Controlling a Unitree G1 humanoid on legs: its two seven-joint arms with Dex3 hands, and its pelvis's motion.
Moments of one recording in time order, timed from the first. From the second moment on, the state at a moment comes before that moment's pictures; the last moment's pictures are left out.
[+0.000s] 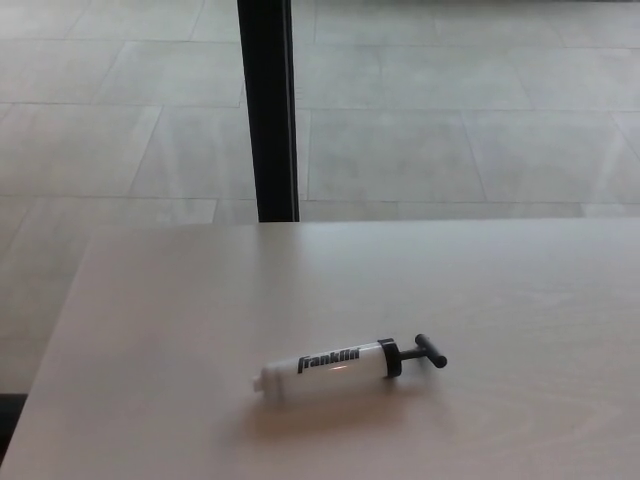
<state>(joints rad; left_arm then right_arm) 0.35 0.57 1.11 1.27 -0.15 0.10 -0.27 0.21 -0.64 -0.87 1.02 0.20 -0.11 0.10</state>
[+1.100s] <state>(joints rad) 0.36 0.65 0.88 1.31 -0.34 0.03 -0.32 0.23 -0.64 -0.68 1.13 0.26 -0.19 0.19</state>
